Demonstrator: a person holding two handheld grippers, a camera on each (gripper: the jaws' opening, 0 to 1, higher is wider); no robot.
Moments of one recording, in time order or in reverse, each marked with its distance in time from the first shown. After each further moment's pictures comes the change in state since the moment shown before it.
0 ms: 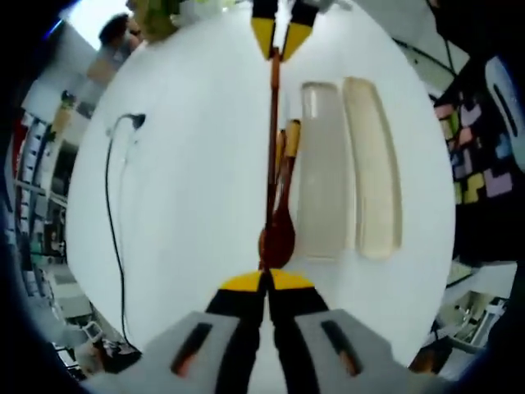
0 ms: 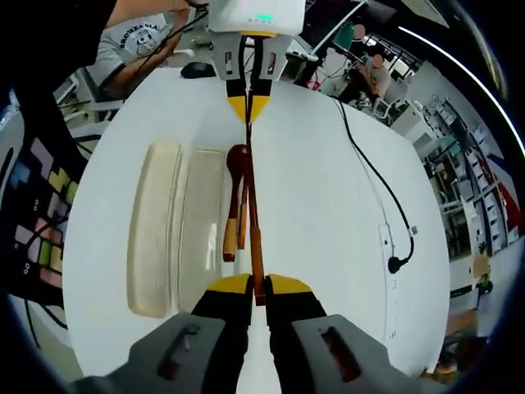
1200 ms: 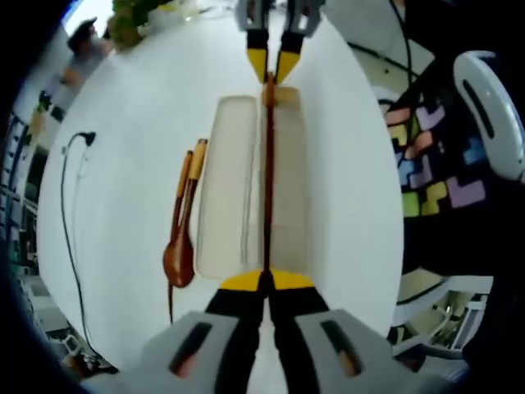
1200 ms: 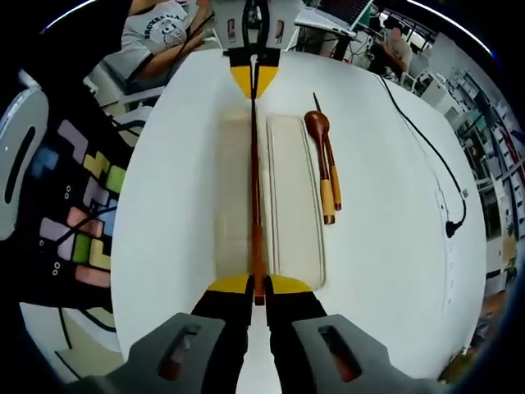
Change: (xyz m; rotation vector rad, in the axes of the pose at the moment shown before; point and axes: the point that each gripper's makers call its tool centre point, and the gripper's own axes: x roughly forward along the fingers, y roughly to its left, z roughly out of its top) left arm 0.006 -0.095 0.014 0.007 -0.044 -0.179; right arm 0.006 0.099 -0.038 0.061 0.086 0.199
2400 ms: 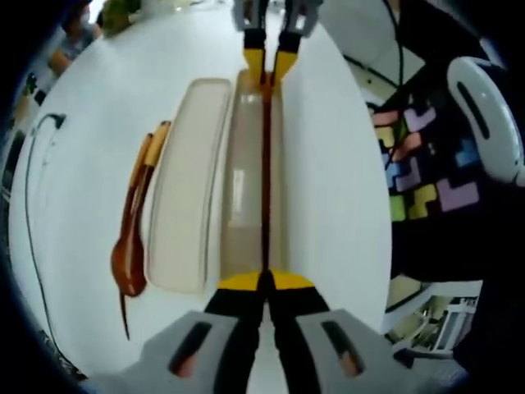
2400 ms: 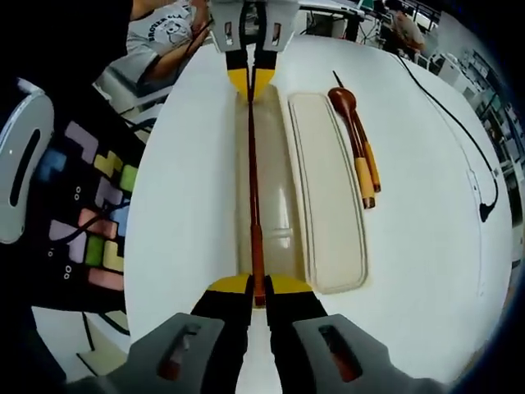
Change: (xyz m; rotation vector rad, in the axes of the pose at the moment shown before) left arm 0.033 -0.024 -0.006 -0.025 -0.022 -0.155; right arm 0.022 0.022 -0.012 0.060 0.013 0.140
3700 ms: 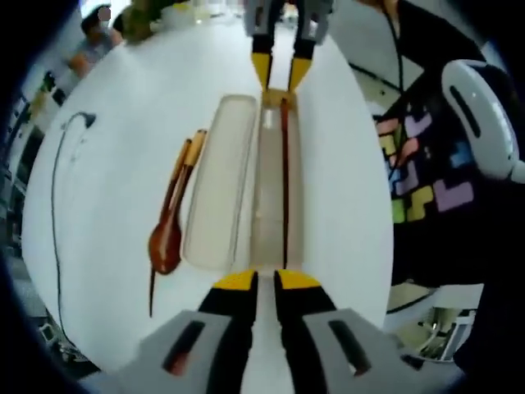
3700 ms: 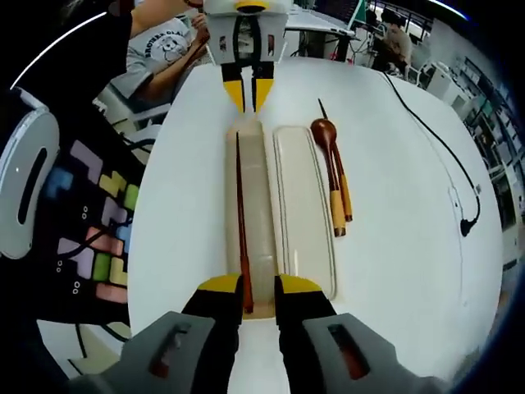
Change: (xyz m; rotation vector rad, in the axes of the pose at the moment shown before) left arm -0.043 0.019 -0.012 -0.036 -0.059 0.123; right arm -0.031 -0.012 0.034 -0.020 -0.066 -0.056
